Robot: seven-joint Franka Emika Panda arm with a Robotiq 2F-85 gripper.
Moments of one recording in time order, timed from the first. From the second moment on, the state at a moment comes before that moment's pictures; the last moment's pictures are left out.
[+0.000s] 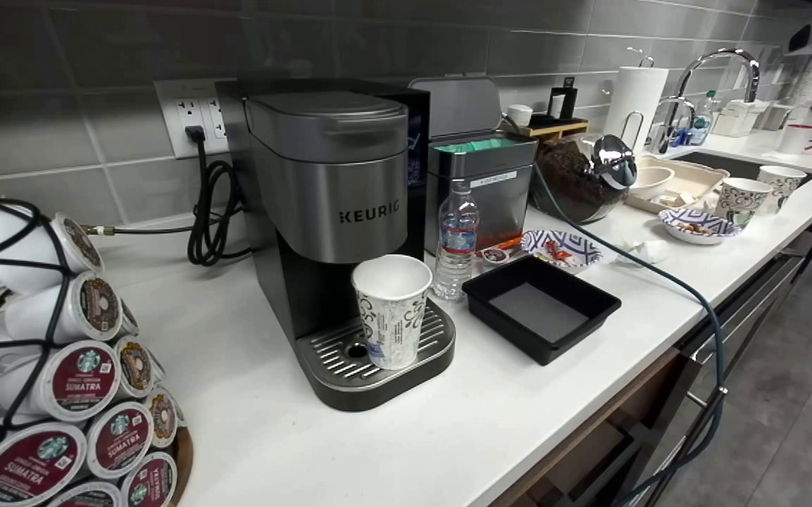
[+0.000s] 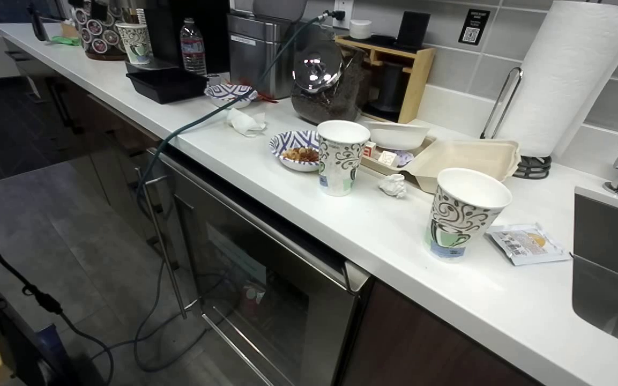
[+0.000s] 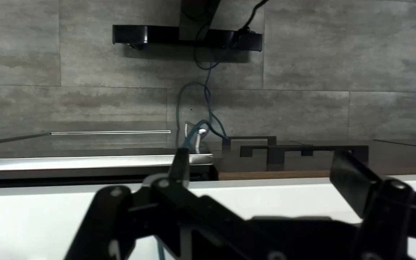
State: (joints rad) arm -0.01 -0.27 -0.07 -2.21 0.06 1.66 -0.13
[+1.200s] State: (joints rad) arm 0.16 -0.18 0.23 -2.04 0.43 1.96 0.50
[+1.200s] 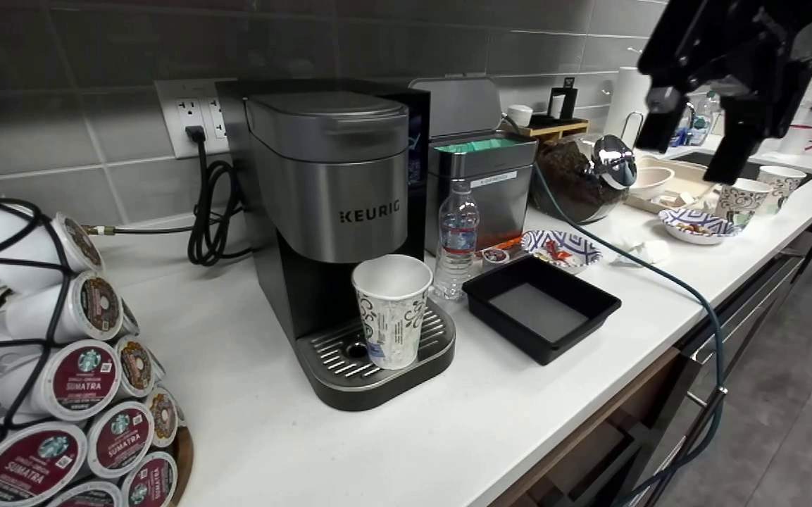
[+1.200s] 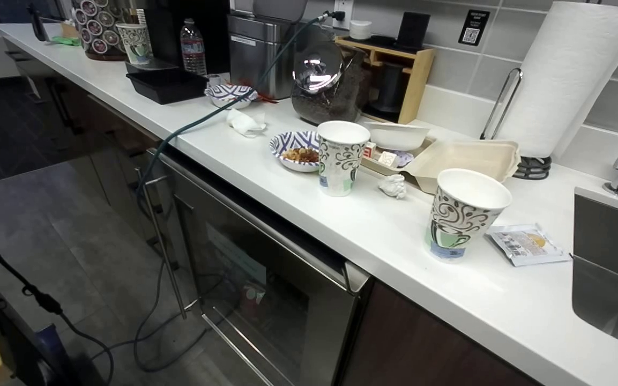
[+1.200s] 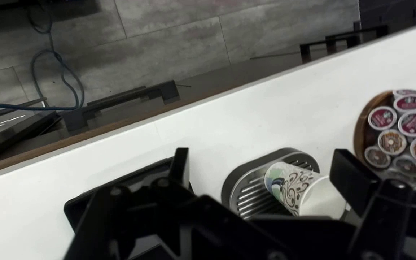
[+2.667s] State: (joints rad) arm 0.29 0.27 0.28 -1.88 0.07 2.47 1.09
